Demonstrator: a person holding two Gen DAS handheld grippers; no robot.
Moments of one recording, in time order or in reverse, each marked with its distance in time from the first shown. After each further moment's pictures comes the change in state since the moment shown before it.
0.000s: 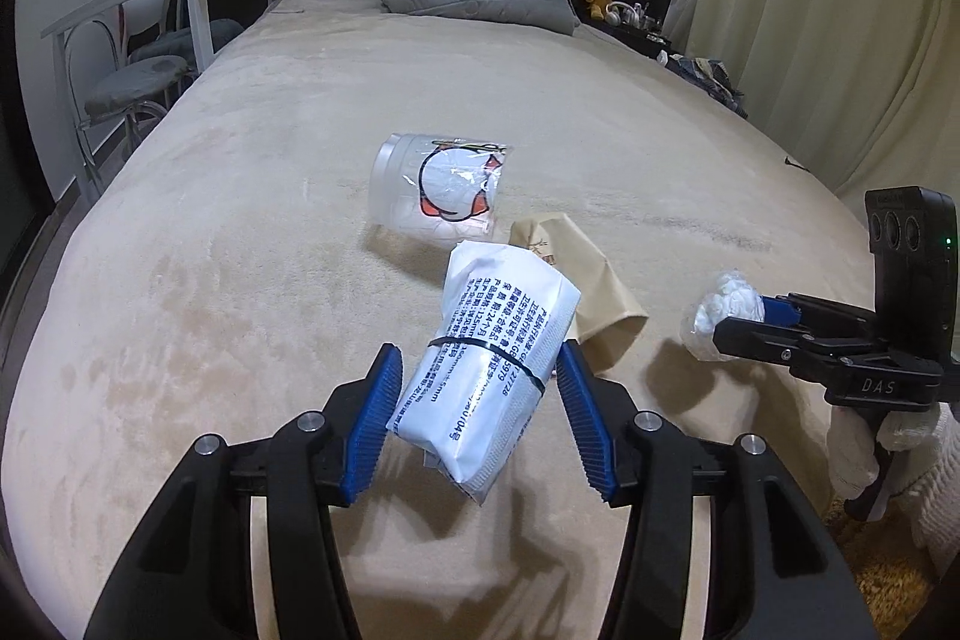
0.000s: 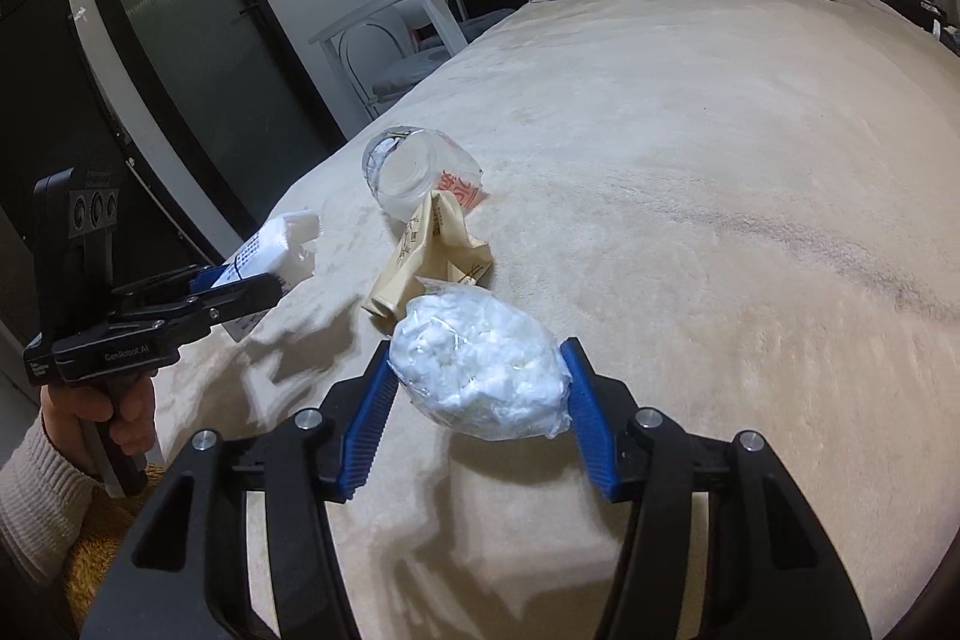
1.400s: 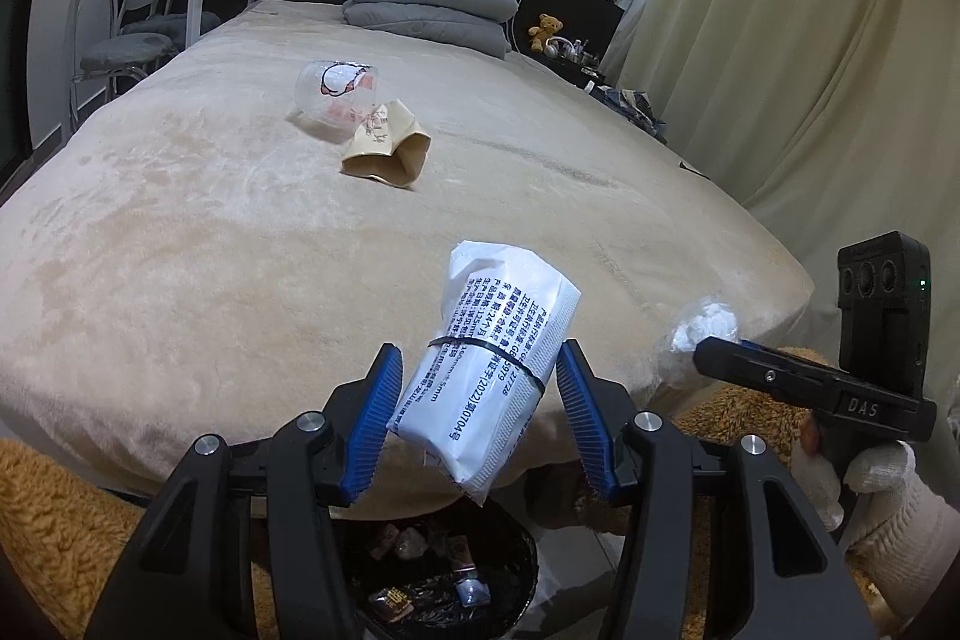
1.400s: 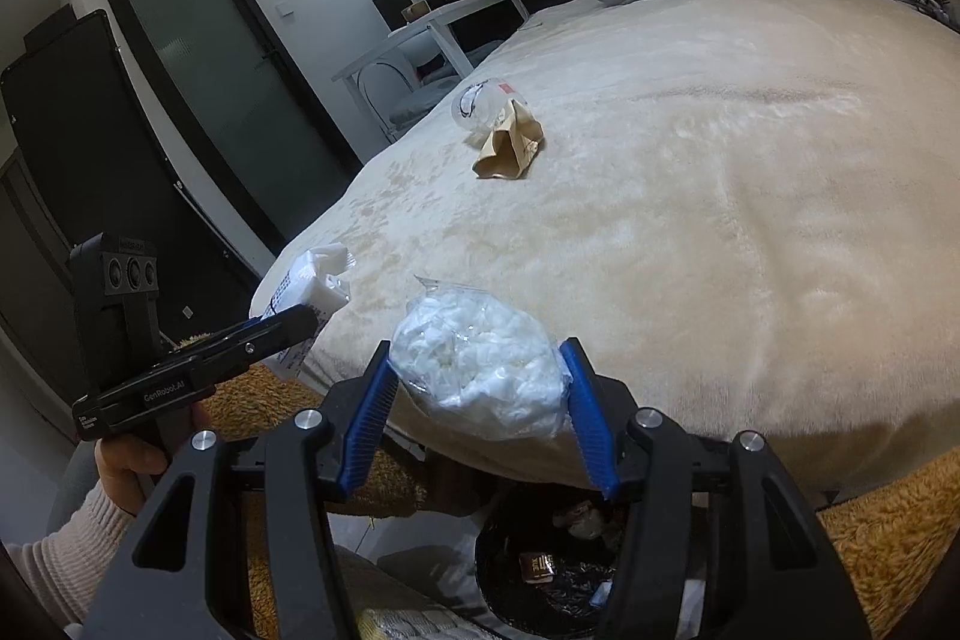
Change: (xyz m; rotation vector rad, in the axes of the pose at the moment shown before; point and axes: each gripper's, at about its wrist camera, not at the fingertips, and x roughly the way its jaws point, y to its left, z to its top) left arm -0.122 -0.085 -0.160 -0.071 -0.097 -0.167; right arm -0.146 0.076 -0.168 0.111 -0.096 0.013
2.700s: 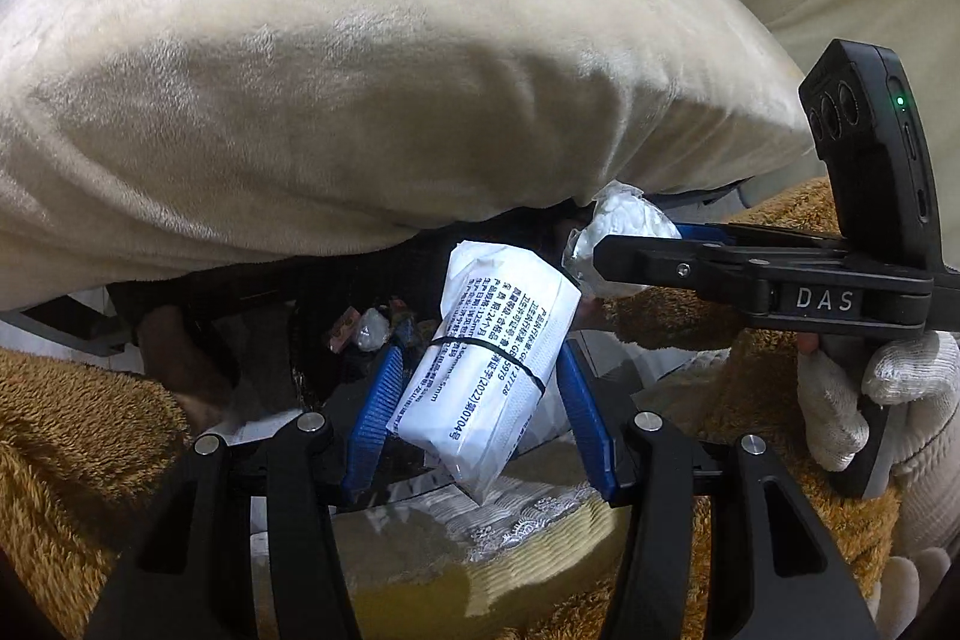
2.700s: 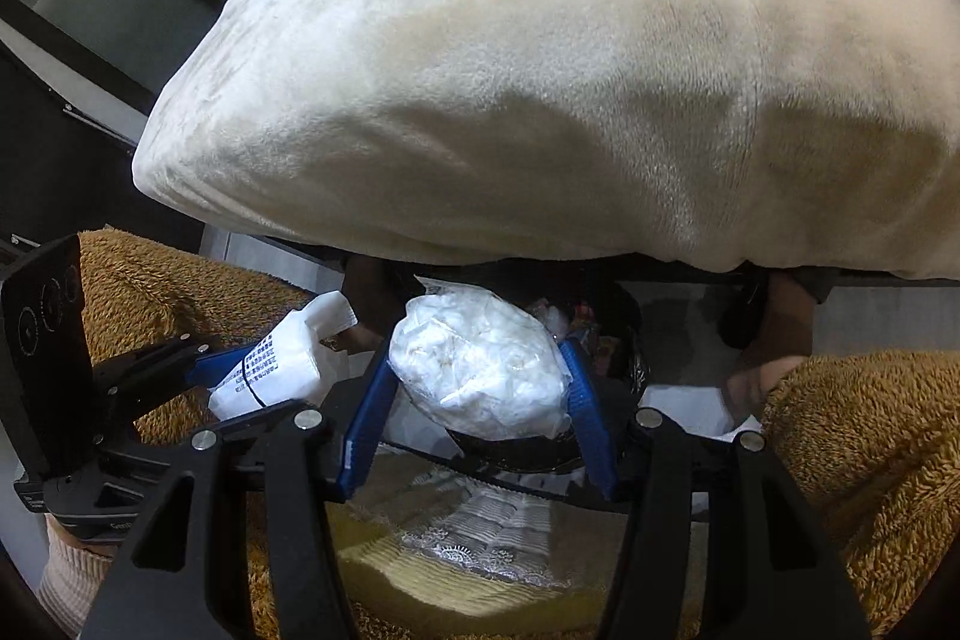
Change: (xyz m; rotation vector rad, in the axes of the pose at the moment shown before) left arm 0.076 -0.017 -0.102 -0.031 0.533 -0.003; right arm 0.071 -0.029 -0.083 0.176 0.470 -0.168
